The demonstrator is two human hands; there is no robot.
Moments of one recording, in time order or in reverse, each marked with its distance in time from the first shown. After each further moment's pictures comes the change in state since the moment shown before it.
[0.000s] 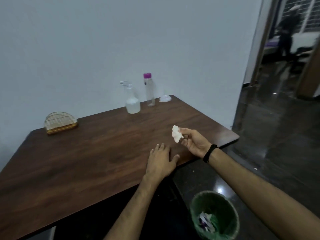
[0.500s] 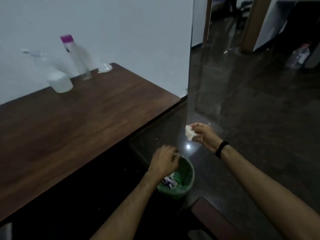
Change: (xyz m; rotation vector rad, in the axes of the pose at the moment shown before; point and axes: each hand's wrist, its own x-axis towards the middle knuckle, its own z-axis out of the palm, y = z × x) left_hand -0.021 0.134 0.162 -0.086 -0.148 0.426; right_hand -0.114 0.015 -0.245 -0.224 0.427 -0.037
